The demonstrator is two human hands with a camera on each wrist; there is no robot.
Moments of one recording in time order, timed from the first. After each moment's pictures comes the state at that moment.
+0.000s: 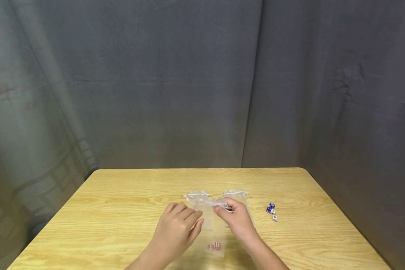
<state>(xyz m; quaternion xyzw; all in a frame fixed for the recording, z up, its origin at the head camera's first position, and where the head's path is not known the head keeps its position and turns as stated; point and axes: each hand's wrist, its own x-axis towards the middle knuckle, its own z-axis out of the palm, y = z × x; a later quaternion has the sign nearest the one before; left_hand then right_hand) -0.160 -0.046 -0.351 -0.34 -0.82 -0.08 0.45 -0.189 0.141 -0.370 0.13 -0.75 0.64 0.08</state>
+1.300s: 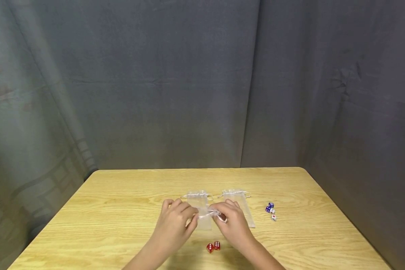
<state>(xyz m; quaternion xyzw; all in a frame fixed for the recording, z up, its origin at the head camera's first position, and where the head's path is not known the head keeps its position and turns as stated) -0.174 -0.050 -0.361 -0.29 -0.86 -0.12 0.39 -0.198 0.137 -0.388 0.33 -0.79 0.38 0.36</state>
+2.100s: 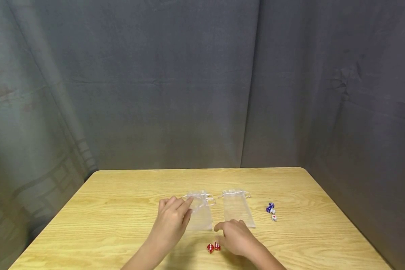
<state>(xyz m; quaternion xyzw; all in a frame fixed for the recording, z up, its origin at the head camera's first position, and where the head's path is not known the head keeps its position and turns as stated) -0.175 -0.055 -0.358 -0.26 -0.88 -0.12 0.39 -0.192 0.153 -0.400 0.27 -0.93 0.24 -0.05</state>
